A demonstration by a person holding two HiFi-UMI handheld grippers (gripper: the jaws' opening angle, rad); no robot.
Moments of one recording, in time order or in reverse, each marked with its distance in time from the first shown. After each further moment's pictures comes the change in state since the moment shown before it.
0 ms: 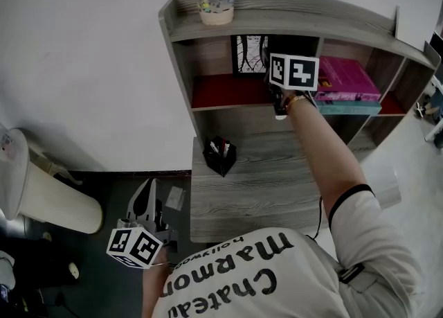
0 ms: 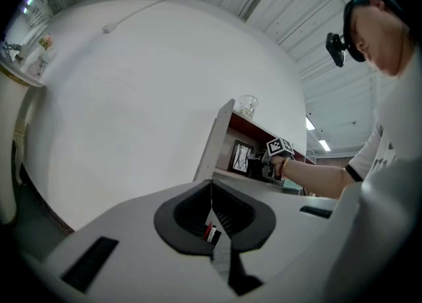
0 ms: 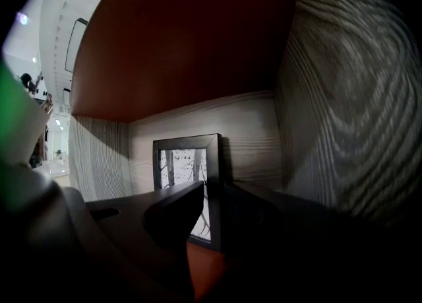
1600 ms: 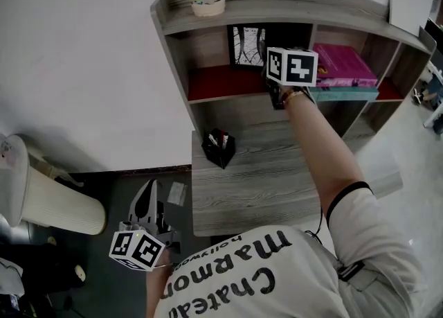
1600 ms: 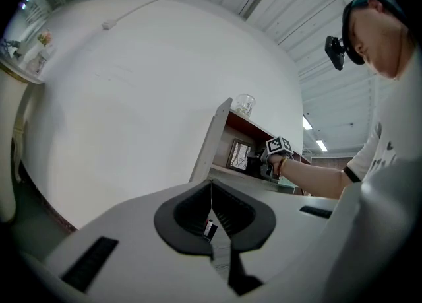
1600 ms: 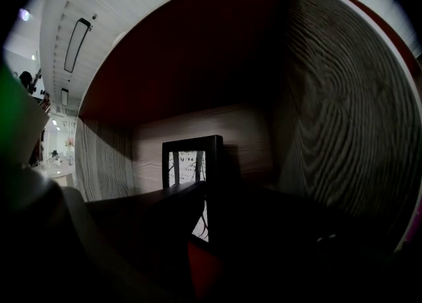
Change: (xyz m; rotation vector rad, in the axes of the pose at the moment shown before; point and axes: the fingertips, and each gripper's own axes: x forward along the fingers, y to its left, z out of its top) left arm -0.013 -0.003 -0.006 -0.010 0.026 -0.023; right arm -0.020 0.001 -0.002 0.005 -0.032 -0.032
